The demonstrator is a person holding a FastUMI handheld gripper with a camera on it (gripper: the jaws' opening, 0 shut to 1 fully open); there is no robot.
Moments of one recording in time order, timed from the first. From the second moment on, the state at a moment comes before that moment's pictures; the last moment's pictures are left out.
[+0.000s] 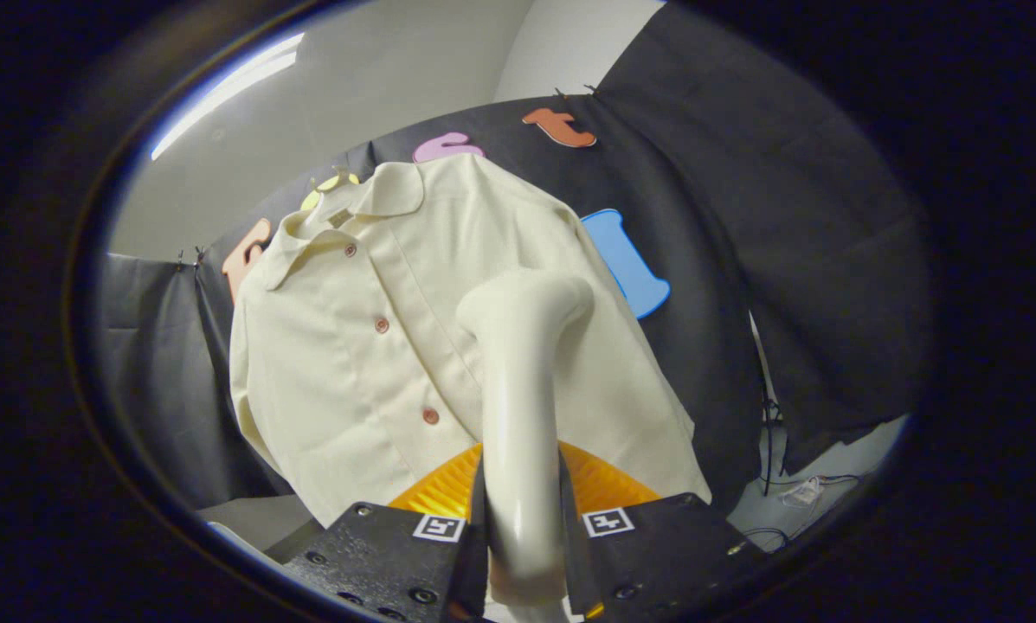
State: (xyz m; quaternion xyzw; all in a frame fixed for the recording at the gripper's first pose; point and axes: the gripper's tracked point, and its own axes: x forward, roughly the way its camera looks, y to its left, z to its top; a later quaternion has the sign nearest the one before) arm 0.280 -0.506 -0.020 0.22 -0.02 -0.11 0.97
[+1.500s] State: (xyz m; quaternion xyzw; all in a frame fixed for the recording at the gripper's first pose) arm 0.199 -0.490 -0.193 0.28 0.11 -0.19 0.93
